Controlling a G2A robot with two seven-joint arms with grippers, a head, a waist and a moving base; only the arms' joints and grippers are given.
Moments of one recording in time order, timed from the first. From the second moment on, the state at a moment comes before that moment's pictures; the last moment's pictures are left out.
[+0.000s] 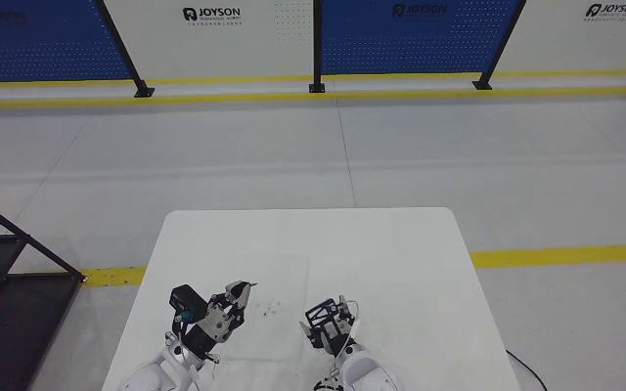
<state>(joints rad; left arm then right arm) 2.06 -1.15 -1.53 -1.86 1.26 -0.50 0.33 -1.66 -1.33 0.77 -1.59 -1.46 0.34 0.22</state>
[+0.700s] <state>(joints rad) 2.06 -1.15 -1.53 -1.86 1.26 -0.50 0.33 -1.62 -1.37 0.76 -1.47 -1.34 0.41 0.18</state>
